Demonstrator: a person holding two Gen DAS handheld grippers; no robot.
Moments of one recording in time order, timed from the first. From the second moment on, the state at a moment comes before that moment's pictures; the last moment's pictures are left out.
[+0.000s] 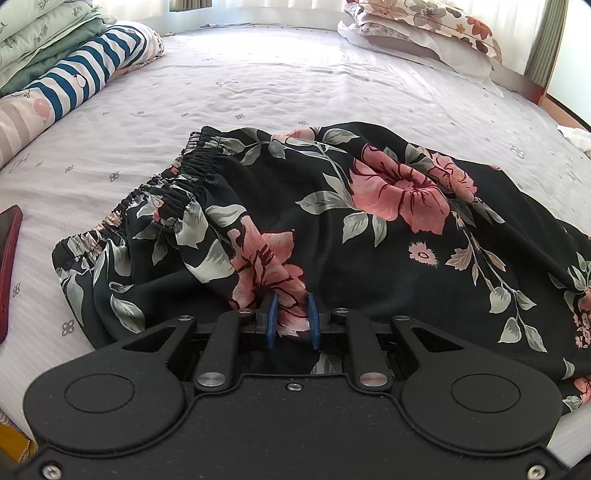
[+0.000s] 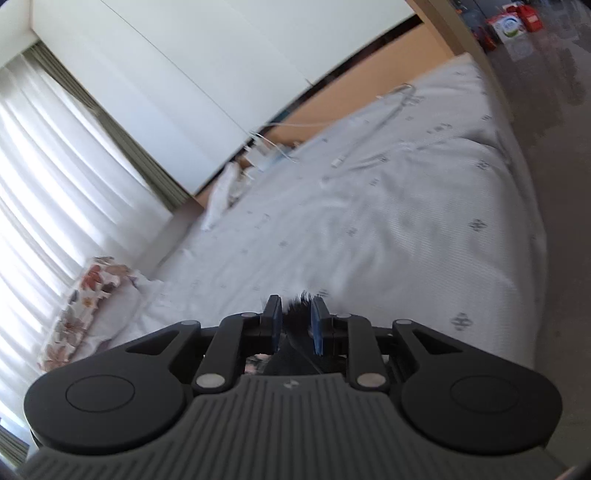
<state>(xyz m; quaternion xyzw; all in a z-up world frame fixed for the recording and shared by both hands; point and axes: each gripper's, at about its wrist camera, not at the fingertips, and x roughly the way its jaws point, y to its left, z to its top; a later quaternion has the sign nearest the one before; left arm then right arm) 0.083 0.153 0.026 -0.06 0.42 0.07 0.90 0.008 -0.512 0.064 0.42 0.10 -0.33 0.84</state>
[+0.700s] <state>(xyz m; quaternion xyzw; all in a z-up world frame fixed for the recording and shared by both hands) 0.066 0.174 0.035 -0.06 0.42 0.12 0.90 0.027 -0.482 0.073 0.27 0.26 -0.34 0.86</state>
